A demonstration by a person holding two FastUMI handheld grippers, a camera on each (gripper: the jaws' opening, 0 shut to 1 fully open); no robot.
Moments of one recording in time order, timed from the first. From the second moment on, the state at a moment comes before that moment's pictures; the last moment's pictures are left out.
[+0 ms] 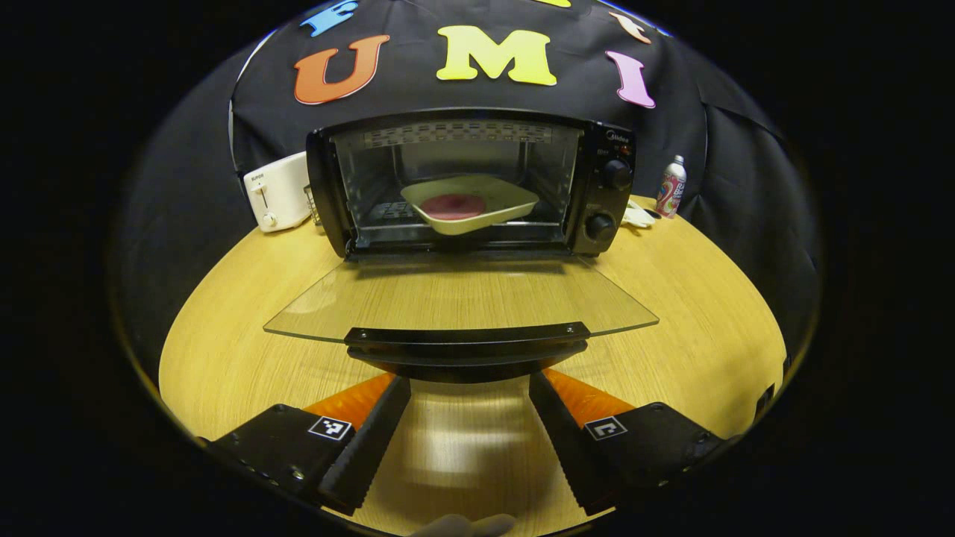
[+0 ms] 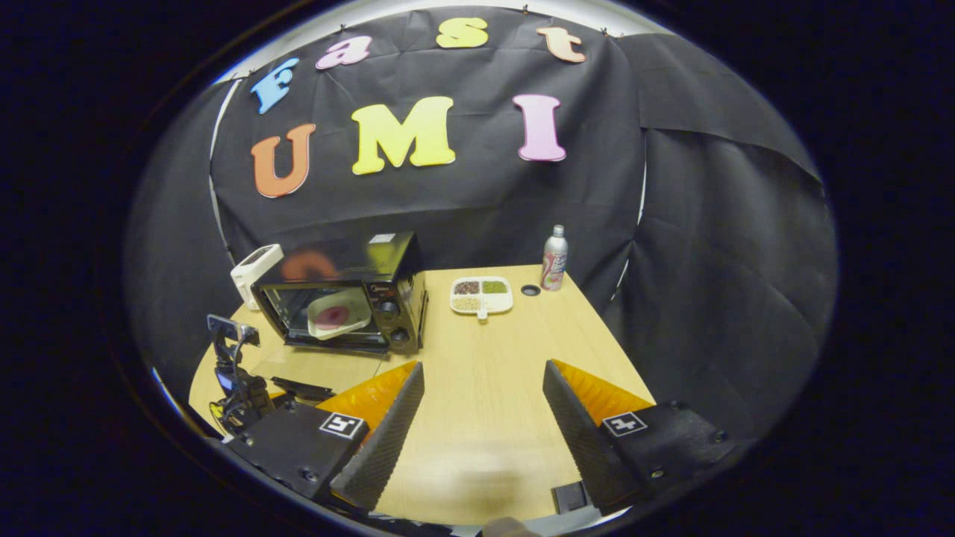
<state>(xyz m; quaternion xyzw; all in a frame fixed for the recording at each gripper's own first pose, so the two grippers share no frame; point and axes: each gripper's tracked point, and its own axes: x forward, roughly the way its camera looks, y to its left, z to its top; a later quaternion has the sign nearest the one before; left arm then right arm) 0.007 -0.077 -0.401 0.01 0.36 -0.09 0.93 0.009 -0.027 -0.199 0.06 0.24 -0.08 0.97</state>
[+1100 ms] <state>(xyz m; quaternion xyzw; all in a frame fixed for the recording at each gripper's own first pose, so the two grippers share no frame) 0.095 -0.070 -0.304 0.01 0.27 -0.09 0.96 0.007 -0.028 -0.193 0.10 0.22 -0.09 0.97</state>
